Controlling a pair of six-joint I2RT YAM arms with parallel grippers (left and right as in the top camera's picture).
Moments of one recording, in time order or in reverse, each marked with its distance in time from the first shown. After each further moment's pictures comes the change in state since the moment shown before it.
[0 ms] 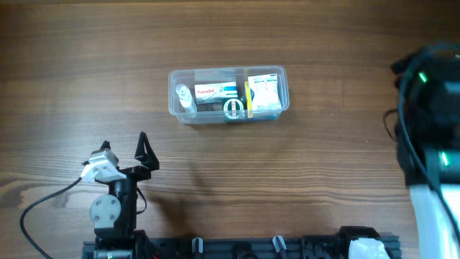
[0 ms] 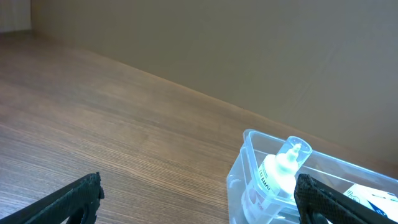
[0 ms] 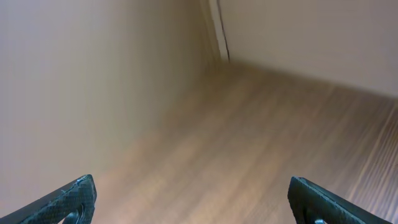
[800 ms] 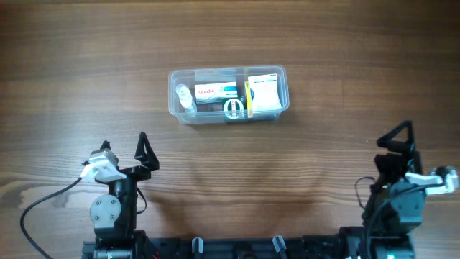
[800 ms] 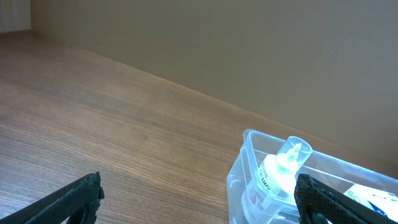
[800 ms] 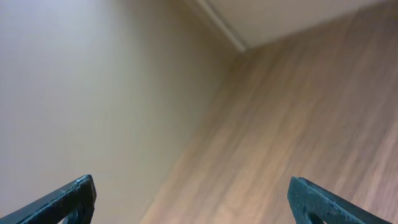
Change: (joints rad) left arm 0.000 0.000 0.000 0.000 0.000 0.000; right arm 0.042 -0.801 -0.863 0.352 -0.029 0.312
